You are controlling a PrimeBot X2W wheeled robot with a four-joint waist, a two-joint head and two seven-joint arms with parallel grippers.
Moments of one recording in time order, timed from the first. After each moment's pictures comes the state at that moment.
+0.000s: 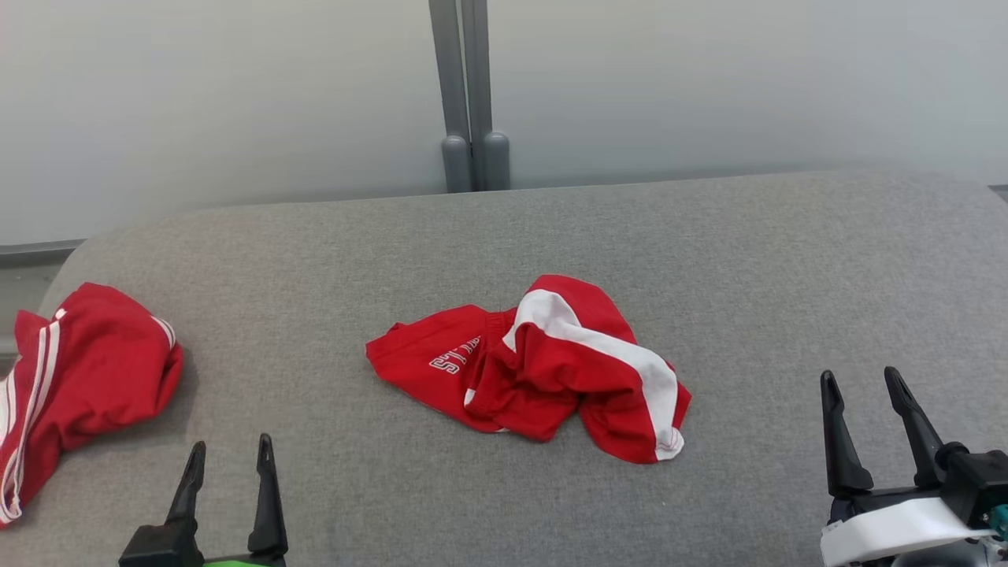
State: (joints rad) left arm 0.12 0.16 -0.12 0.13 -0.27 0.07 -0.26; right arm 0.12 -0.10 -0.07 0.02 0.16 0.13 -0.26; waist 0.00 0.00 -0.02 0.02
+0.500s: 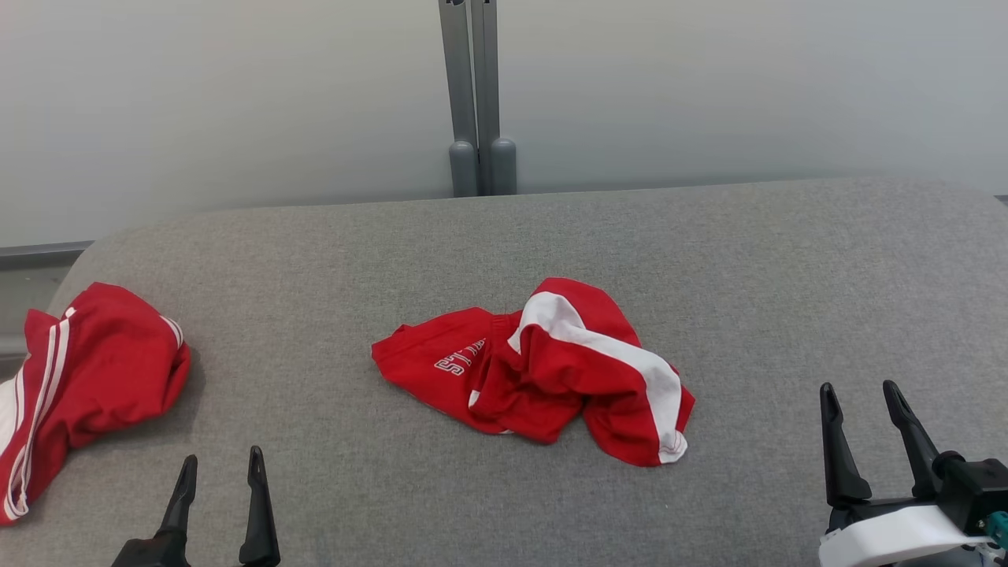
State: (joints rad) left arm 0.15 0.10 -0.02 0.13 -0.22 0.00 -0.26; right arm 0.13 -0.09 -0.08 0.05 0.16 0.13 -0.26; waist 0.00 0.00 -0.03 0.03
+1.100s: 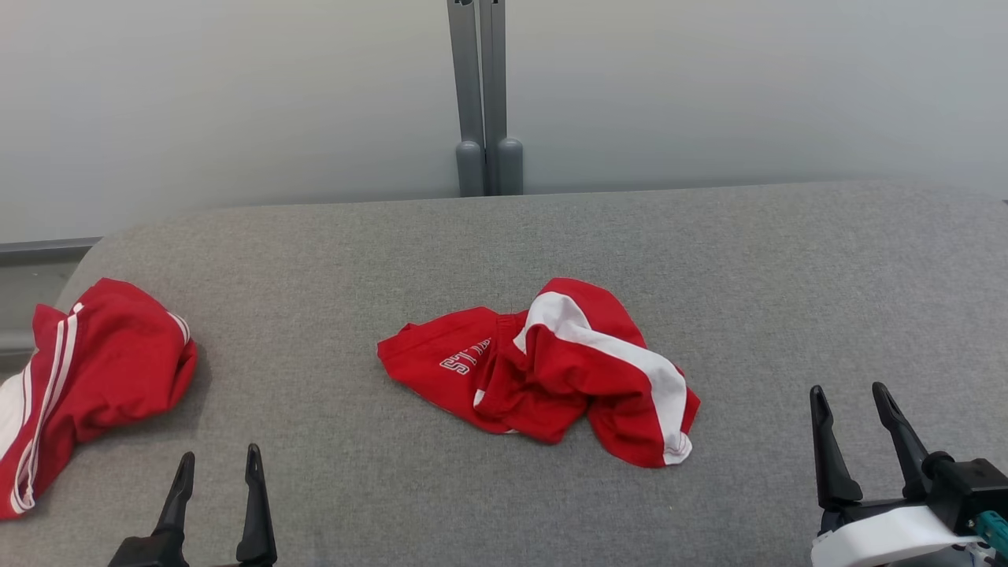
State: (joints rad) left arm 0.15 0.07 0.03 0.14 -0.17 -0.05 -0.26; right arm 0.13 -0.09 -0.07 0.06 0.16 0.13 -0.26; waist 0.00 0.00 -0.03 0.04
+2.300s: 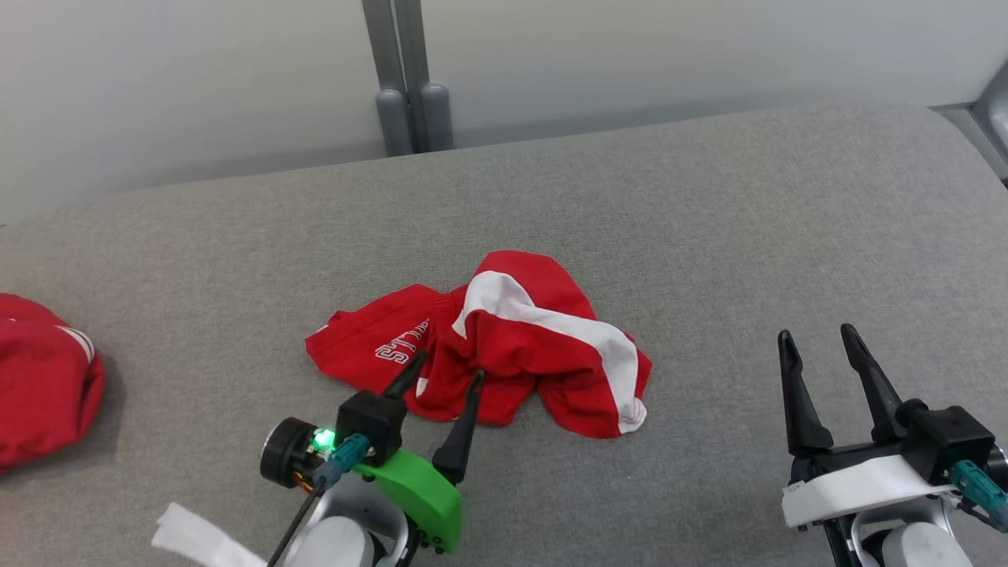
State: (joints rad) left arm -0.17 0.05 -0.38 0.27 -0.18 -0.12 -0.08; right arm 0.02 -0.09 -0.01 0.05 0.17 0.13 -0.26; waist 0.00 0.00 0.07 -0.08
